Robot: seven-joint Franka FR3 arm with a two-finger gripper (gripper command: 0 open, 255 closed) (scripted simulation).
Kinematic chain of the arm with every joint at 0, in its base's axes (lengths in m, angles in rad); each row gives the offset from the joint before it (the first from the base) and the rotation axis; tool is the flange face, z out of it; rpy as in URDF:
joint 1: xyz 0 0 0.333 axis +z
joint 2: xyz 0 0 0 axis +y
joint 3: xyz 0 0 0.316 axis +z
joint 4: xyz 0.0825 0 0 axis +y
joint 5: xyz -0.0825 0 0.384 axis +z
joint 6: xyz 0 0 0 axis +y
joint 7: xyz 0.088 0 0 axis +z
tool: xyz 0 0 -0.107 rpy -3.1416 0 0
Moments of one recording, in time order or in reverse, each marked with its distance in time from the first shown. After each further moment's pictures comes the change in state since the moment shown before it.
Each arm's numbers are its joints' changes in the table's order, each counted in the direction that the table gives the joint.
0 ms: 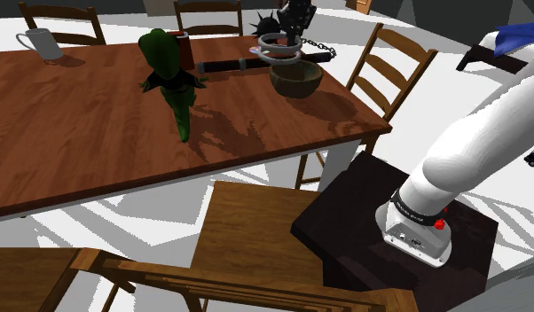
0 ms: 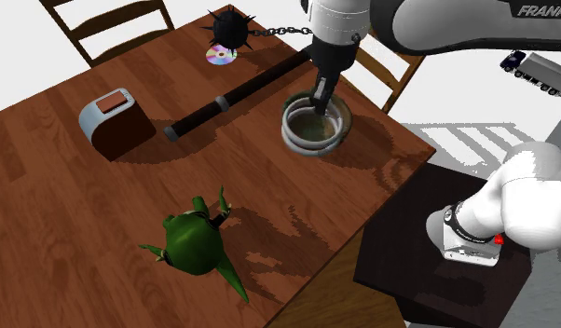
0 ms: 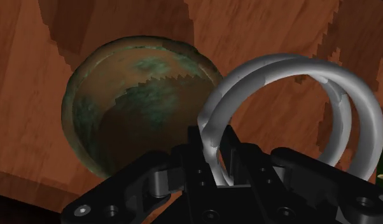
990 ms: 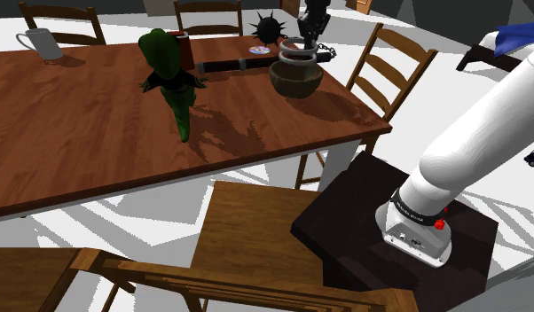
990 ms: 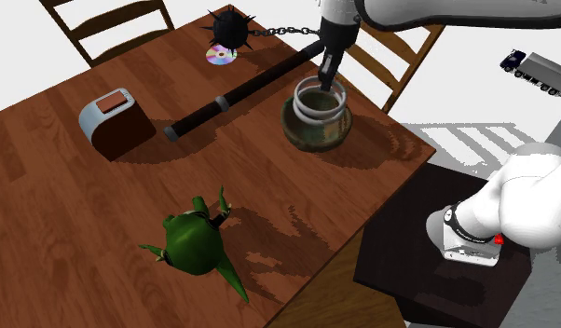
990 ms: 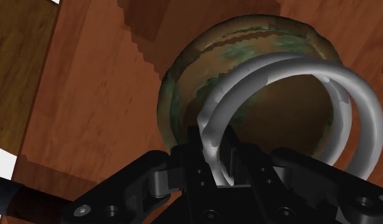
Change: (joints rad) arm -0.080 0.047 -0.116 0.042 -0.022 -0.084 0.195
